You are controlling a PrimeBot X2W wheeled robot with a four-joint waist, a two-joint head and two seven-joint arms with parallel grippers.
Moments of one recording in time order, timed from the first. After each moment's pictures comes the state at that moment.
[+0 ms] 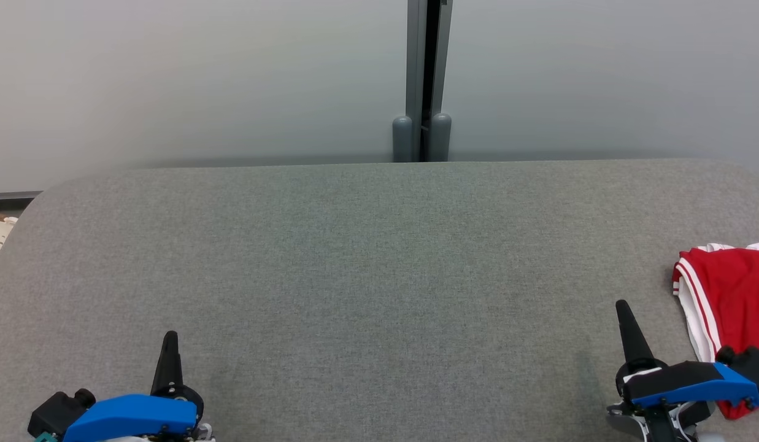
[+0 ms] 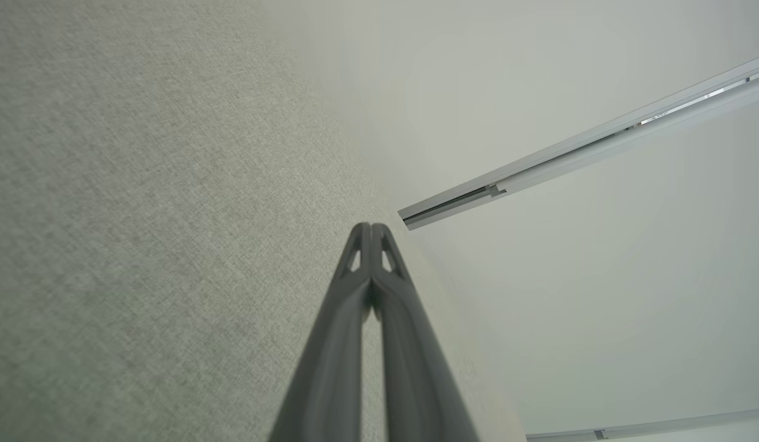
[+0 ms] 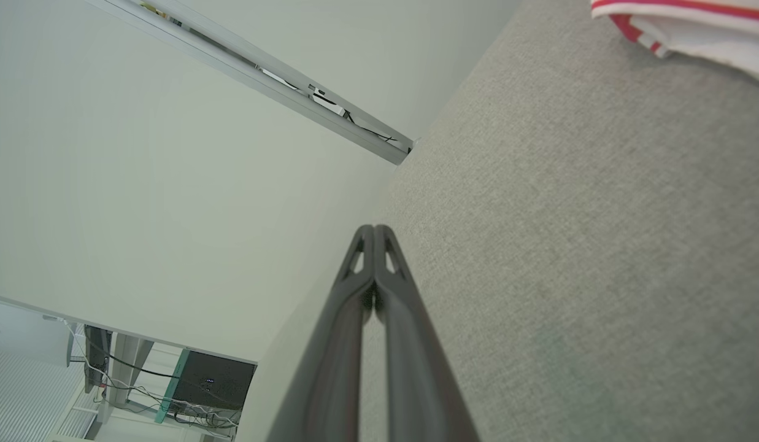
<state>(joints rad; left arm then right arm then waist) -0.04 0.05 0.05 0.33 -1.09 -0.09 -0.03 -0.14 -0.05 -0.07 0.40 1.05 0.13 -0.03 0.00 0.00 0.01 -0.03</state>
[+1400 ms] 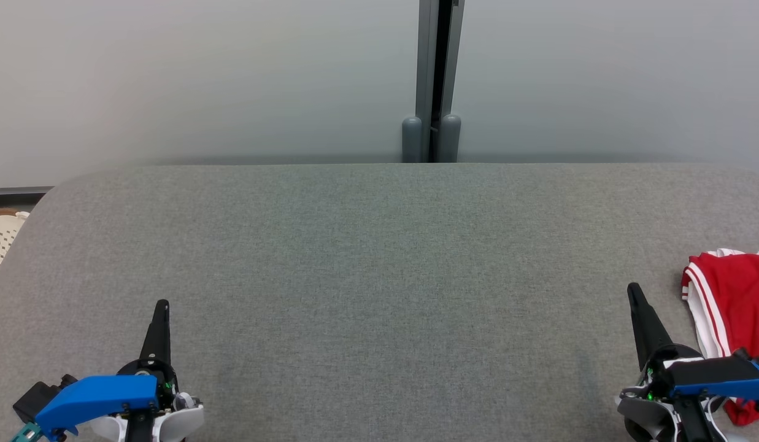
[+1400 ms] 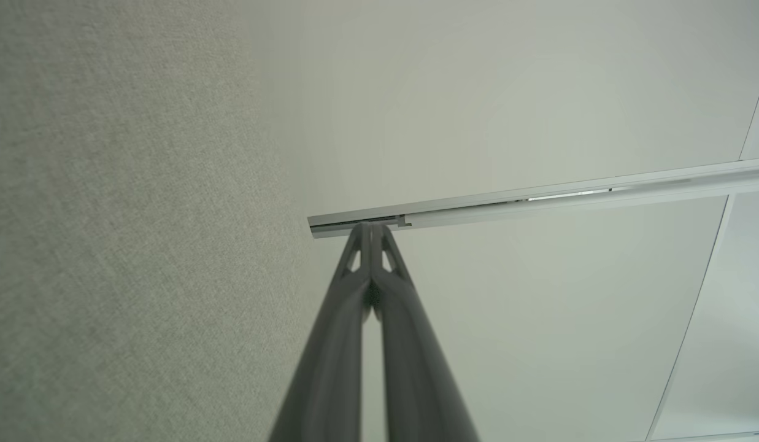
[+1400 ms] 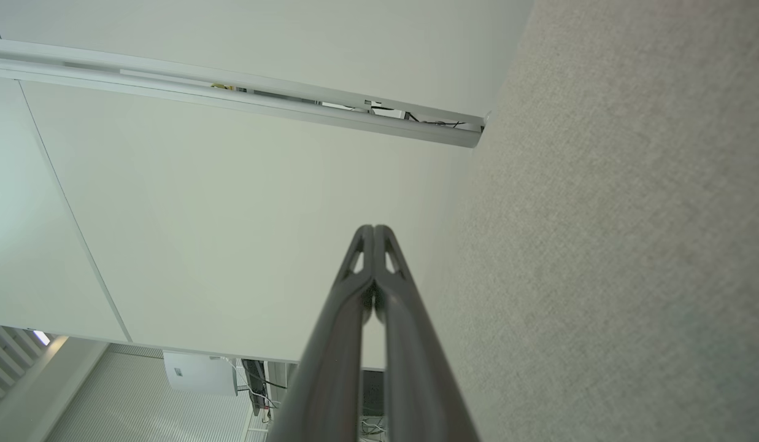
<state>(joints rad) -0.08 0.05 0.09 0.27 -1.45 -0.12 0.07 -0.12 -0.05 -0.10 0.29 1.44 0.13 0.07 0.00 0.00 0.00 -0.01</state>
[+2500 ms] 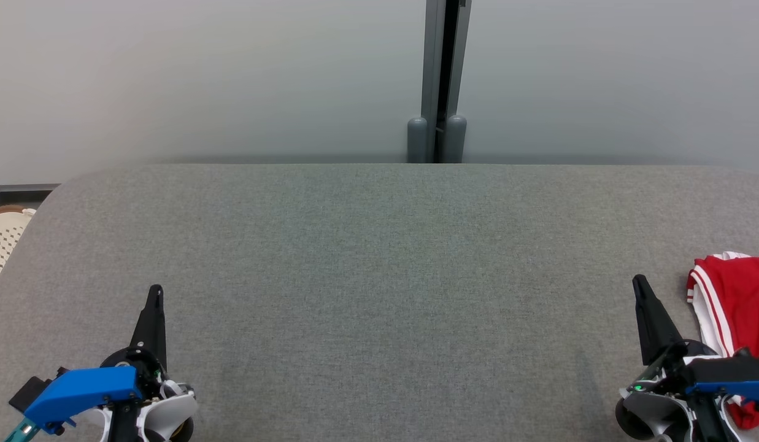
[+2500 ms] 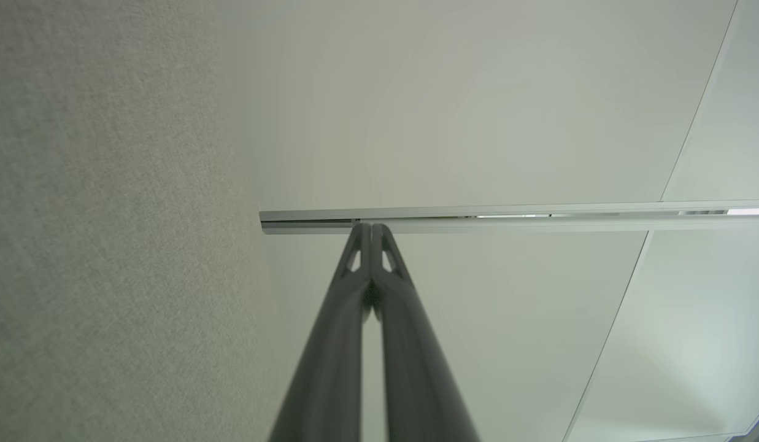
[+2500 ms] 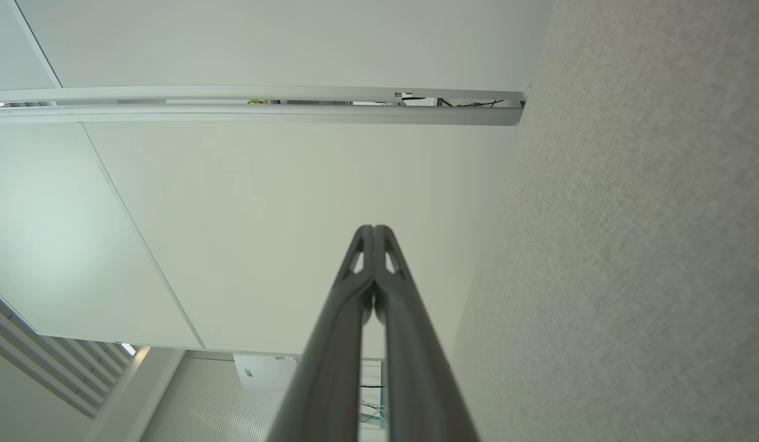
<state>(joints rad) -0.10 0.05 0.11 0.25 -1.61 -0.13 0.11 -0.11 -0.05 -0.11 0.24 1.61 0.13 0.11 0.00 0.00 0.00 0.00</state>
